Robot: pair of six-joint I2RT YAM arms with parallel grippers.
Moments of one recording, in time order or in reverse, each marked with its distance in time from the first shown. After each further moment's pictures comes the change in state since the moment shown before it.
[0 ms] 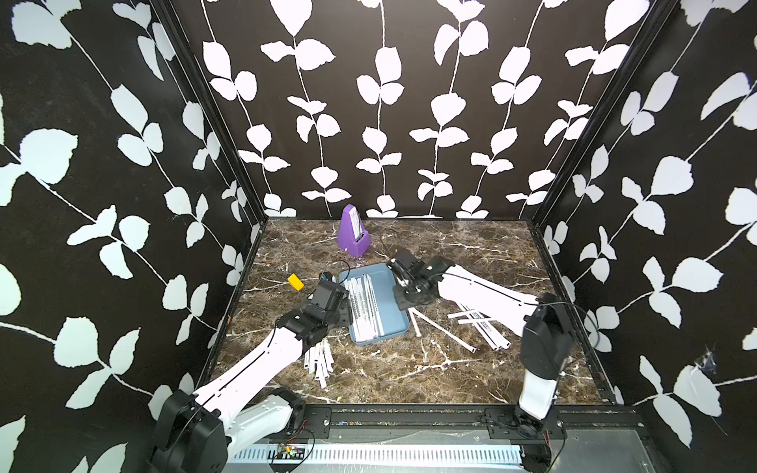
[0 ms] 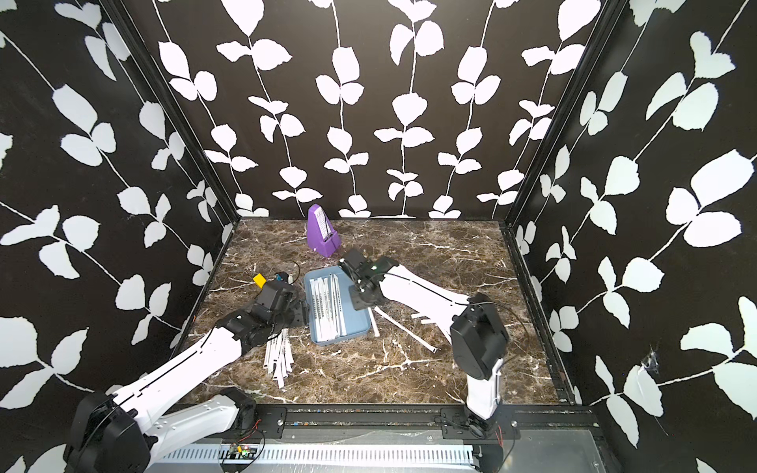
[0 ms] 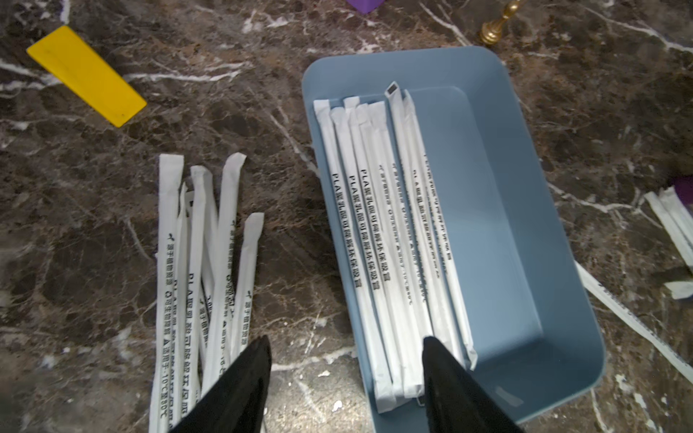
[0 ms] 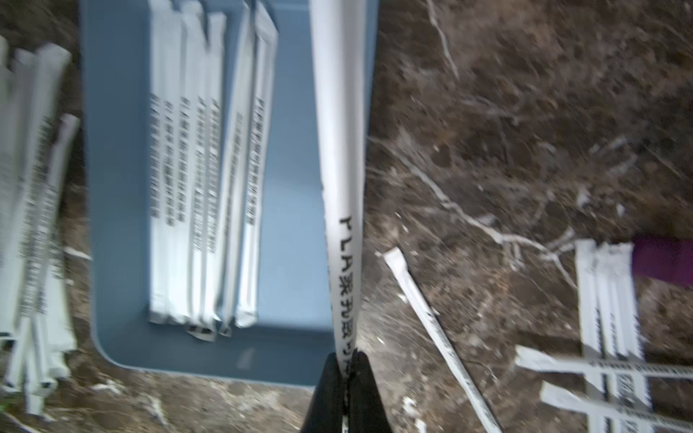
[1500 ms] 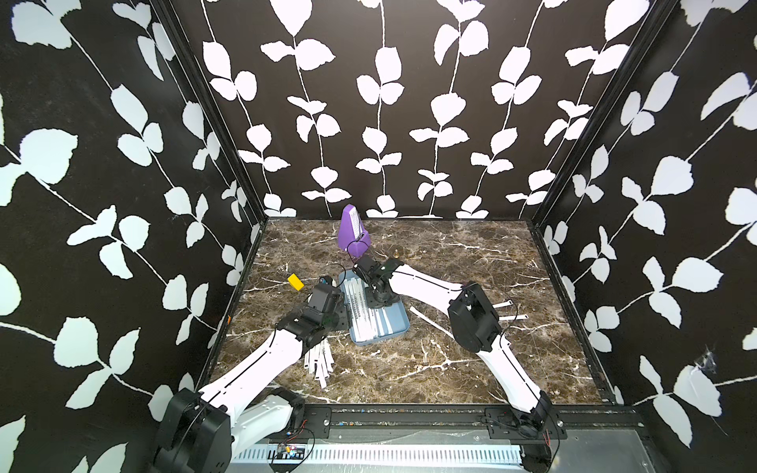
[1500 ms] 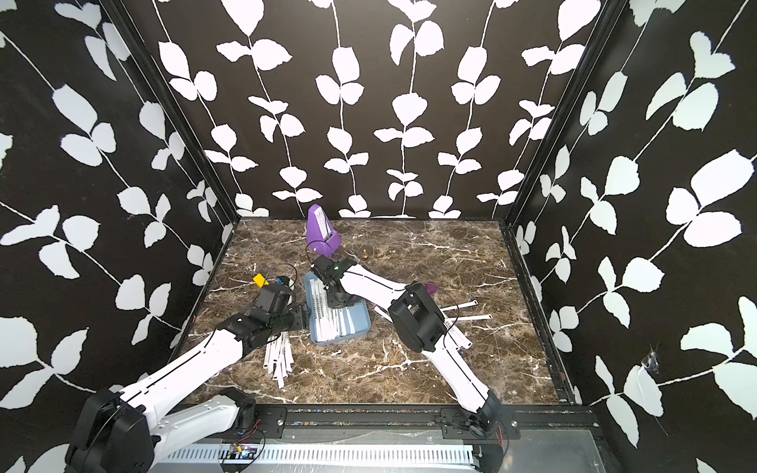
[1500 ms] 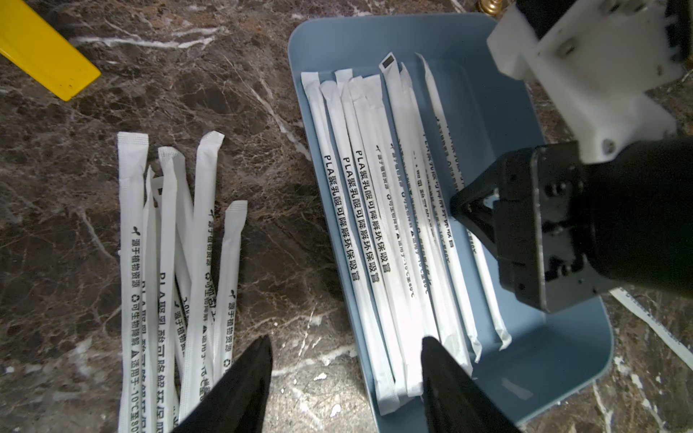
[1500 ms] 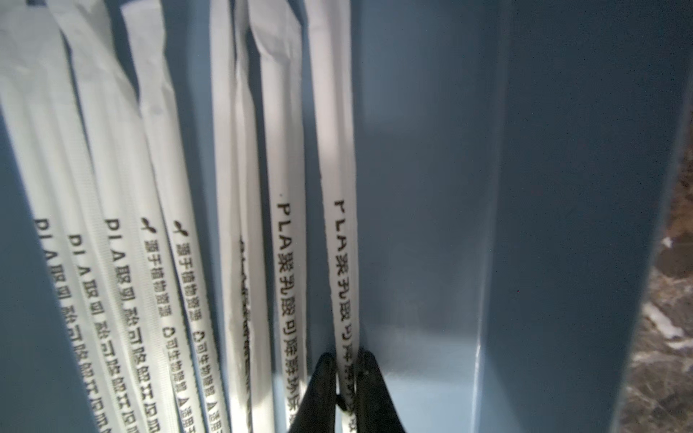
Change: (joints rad) left arm 0.042 0.009 -0.062 0.080 0.091 0.034; right arm 0.026 0.485 0.399 -0.075 -0.013 0.154
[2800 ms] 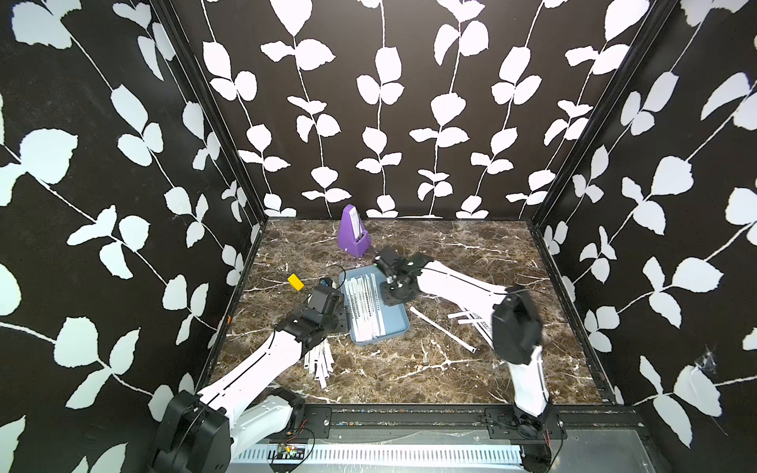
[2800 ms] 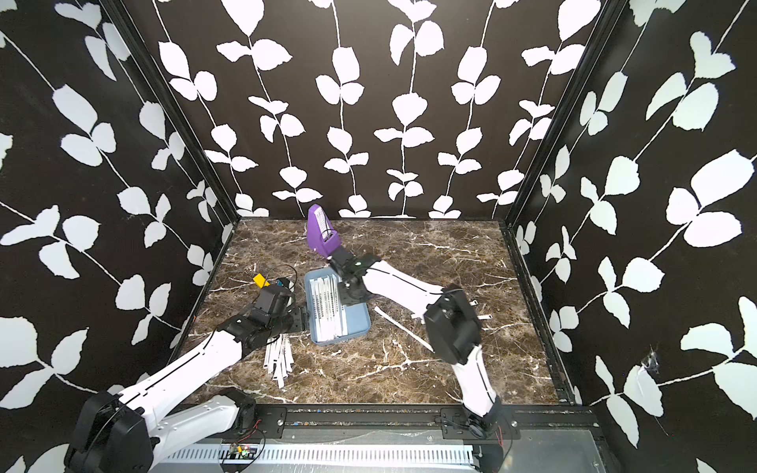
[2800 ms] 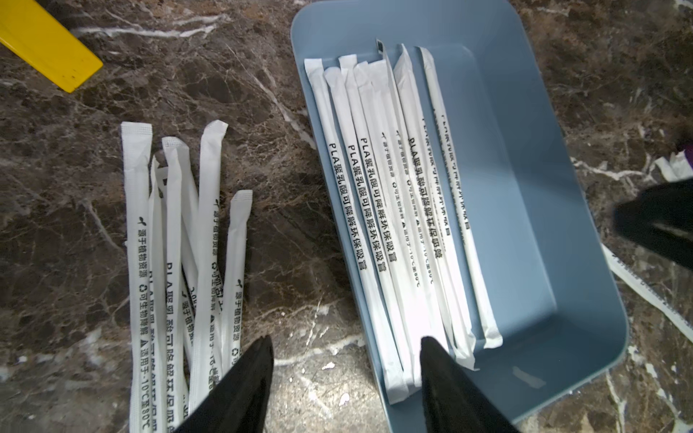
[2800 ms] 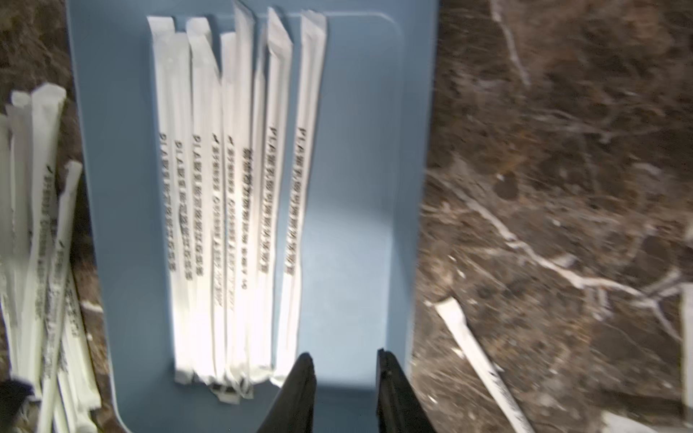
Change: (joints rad) left arm 0.000 -0.011 -0.002 -0.037 0.000 0.021; right arm -0.083 -0.447 -0.427 0.071 -0.056 -0.175
